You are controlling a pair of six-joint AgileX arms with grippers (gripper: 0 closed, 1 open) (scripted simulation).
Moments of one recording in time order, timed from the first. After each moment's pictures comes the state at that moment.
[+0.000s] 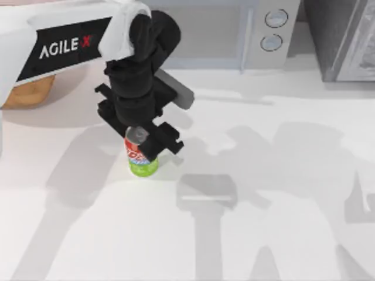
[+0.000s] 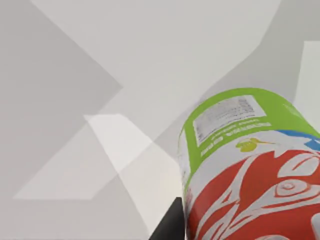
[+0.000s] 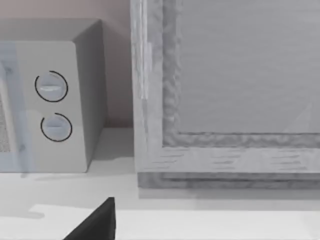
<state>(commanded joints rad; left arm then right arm) -0.51 2.16 1.67 -1.09 0.00 0.31 0.00 0.00 0.00 0.00 0.00 0.00</state>
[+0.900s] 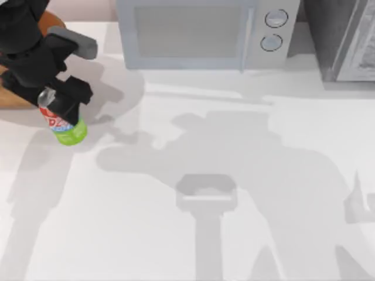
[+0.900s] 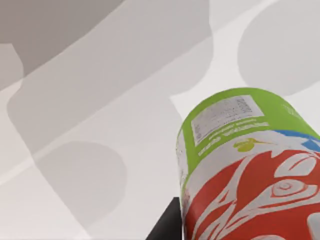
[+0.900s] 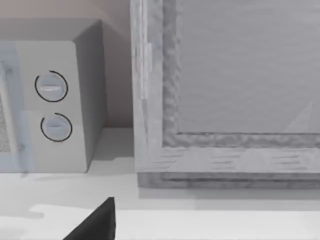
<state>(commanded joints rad) -0.16 2.00 1.69 -1.23 0.12 0.44 0.00 0.00 0.00 0.00 0.00 0.00</state>
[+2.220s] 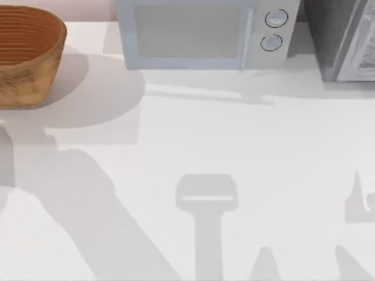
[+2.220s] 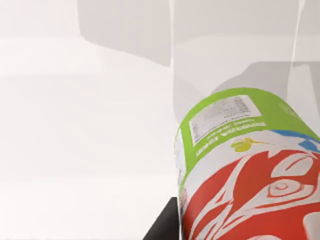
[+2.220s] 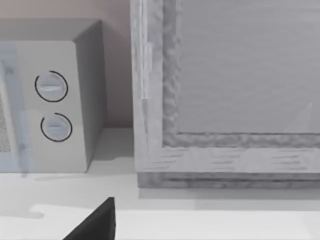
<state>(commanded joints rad) 0.40 2.14 1.71 -1.14 0.00 0.44 0.00 0.00 0.00 0.00 0.00 0.00</state>
